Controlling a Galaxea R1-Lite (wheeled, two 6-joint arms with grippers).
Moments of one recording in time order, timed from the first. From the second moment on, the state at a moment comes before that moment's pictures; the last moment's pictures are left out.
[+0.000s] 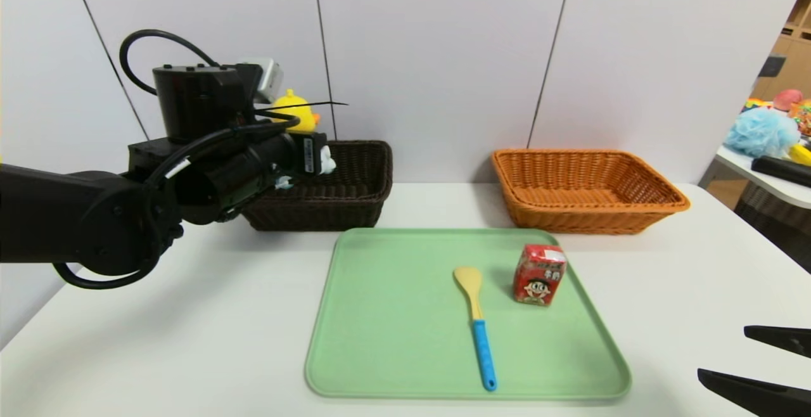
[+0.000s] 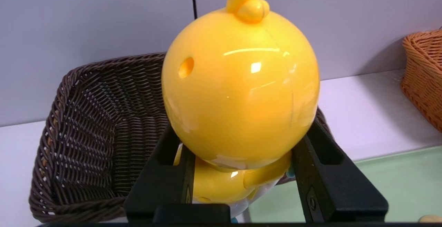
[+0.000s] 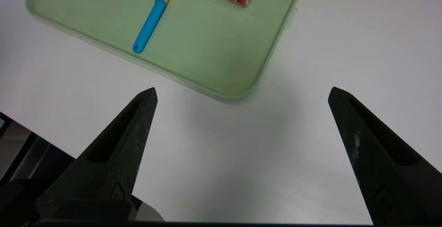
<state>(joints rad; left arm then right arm) -0.45 1.73 -1.05 -0.59 0.22 -0.03 0.09 0.92 -0.59 0.29 0.36 -0.10</state>
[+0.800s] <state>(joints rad) -0.28 1.91 -1.25 -0.59 -0.09 0.01 0.13 0.95 -0.60 0.26 0.36 -0.10</state>
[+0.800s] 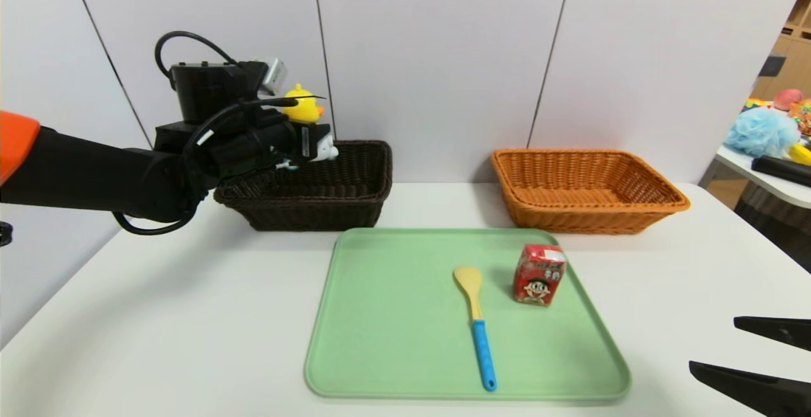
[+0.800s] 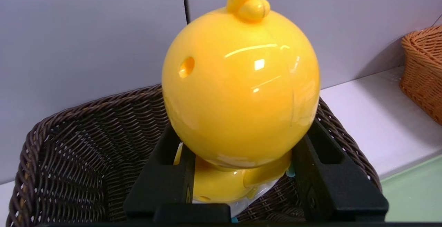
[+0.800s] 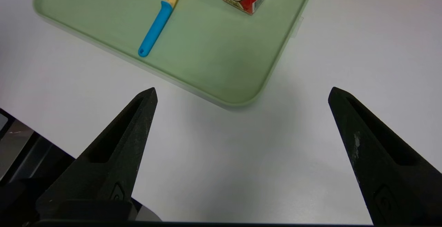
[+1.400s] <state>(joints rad) -0.20 2.10 -1.38 -0.59 -0.22 0.09 0.13 0.96 -0.59 0.27 0.35 -0.10</state>
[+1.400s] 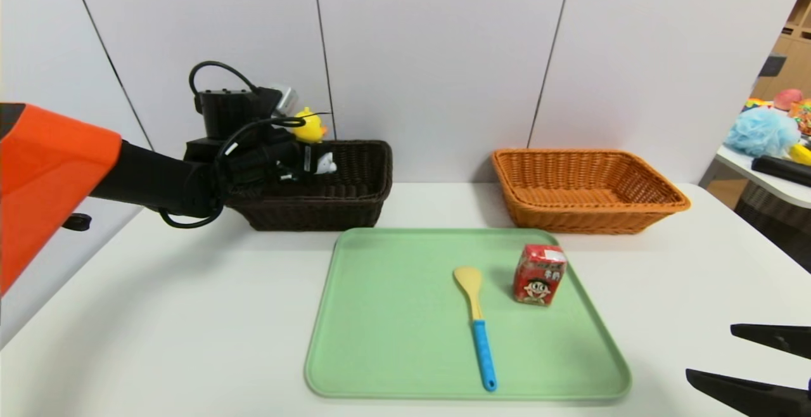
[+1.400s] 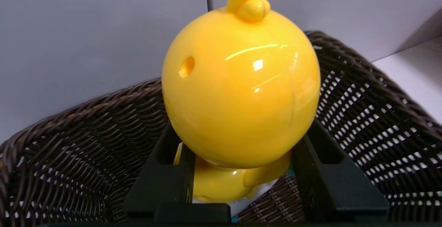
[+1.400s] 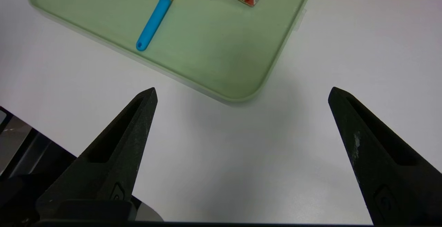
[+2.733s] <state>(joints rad) -0.16 2.25 -1.52 -0.47 -0.22 0.14 0.14 0.96 -0.58 0.27 0.35 -0.10</state>
